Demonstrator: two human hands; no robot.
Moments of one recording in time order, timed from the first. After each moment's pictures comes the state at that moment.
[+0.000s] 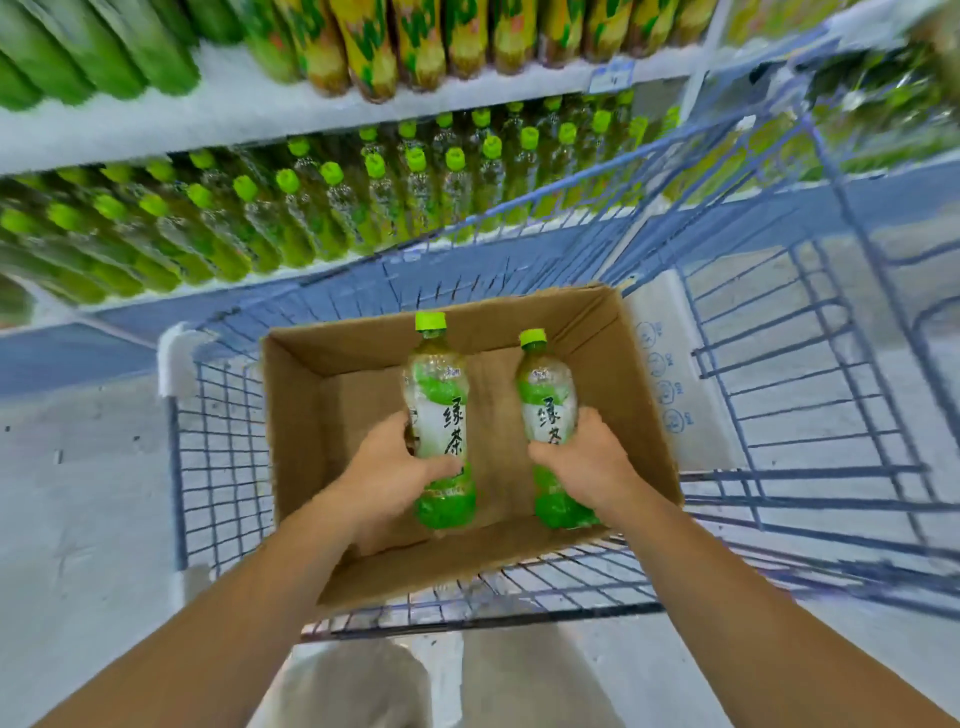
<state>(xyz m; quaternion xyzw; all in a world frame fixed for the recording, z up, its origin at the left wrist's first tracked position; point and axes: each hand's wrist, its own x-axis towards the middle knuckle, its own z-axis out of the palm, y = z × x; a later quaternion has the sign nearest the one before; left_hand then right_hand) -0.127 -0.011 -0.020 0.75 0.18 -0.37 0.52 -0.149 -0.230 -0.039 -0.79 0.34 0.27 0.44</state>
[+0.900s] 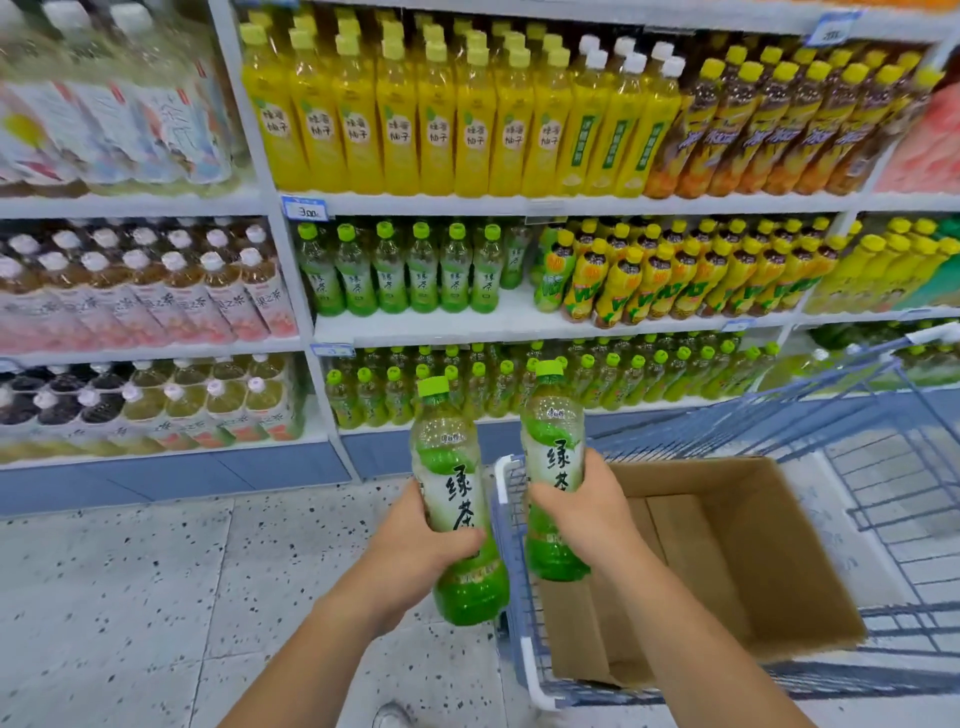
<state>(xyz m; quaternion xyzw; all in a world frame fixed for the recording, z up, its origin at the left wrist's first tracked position) -0.147 0.380 0.185 0.70 0.15 -0.26 0.65 -0.124 0.185 0.186 -0.81 0.22 0.12 0.53</state>
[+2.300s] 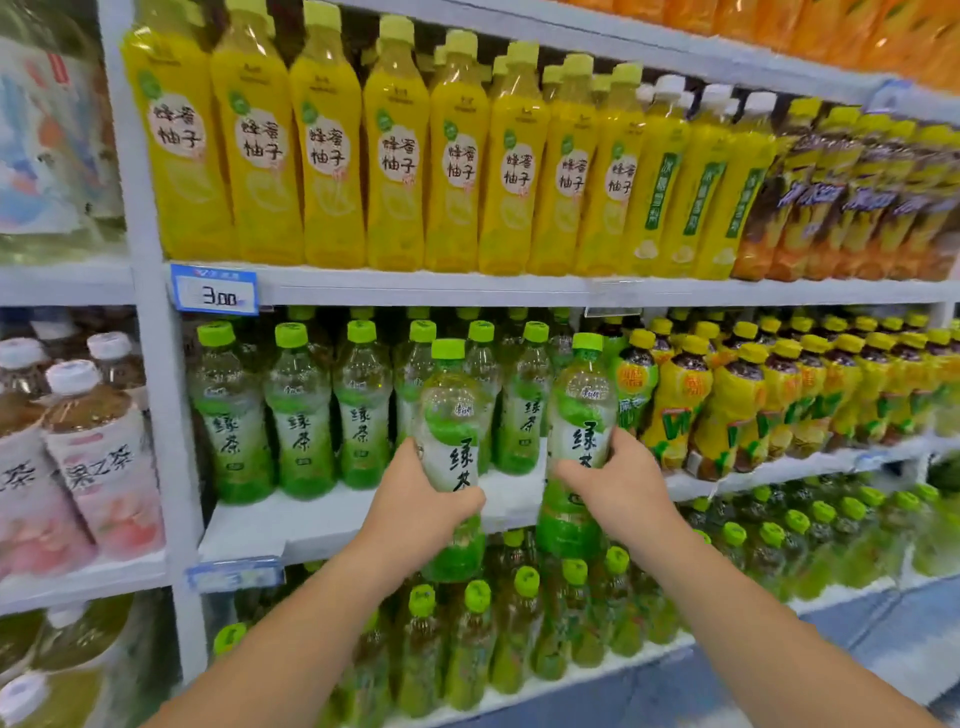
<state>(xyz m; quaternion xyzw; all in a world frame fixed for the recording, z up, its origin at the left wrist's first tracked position) 0.251 0.423 -0.040 0.80 -0.03 -0.04 0.60 0.236 0.214 -0.023 -0.85 0.15 -0.12 0.49</state>
